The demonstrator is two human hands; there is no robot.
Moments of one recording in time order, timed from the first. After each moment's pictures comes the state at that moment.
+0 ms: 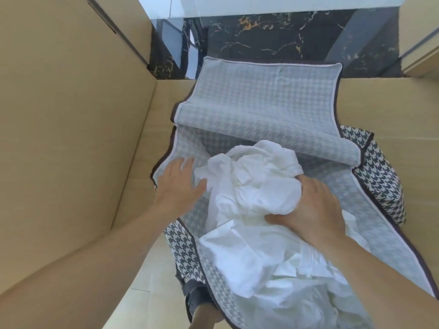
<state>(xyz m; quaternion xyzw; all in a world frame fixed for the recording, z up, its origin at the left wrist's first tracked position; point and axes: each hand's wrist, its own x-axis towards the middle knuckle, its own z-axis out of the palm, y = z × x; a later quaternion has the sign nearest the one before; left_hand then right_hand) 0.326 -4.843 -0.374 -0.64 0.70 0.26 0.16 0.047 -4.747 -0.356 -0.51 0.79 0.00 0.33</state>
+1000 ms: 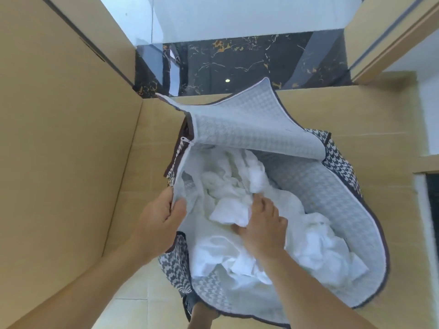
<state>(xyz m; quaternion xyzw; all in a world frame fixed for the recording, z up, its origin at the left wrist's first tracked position) 0.312 -4.793 -0.229 -0.64 0.63 0.45 -0.06 0.123 -4.710 -0.332 -0.48 0.81 0.06 0.33</state>
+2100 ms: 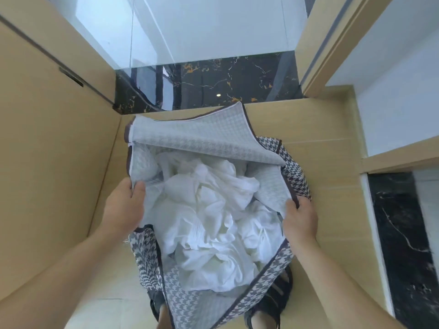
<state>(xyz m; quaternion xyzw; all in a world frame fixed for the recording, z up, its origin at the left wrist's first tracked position) 0.227 -4.778 -0.209 -0.76 0.58 0.29 -0.05 -0.075 -4.647 -0.294 -0.19 0.88 -0.27 0.36</state>
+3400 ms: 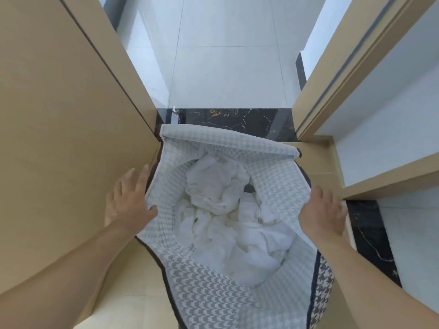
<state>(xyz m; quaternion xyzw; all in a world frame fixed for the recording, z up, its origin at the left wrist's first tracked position) 0.364 -4.760 -0.051 -0.67 0.73 0.07 0.13 -0.021 -4.646 -0.070 -0.43 0.89 0.06 0.12</state>
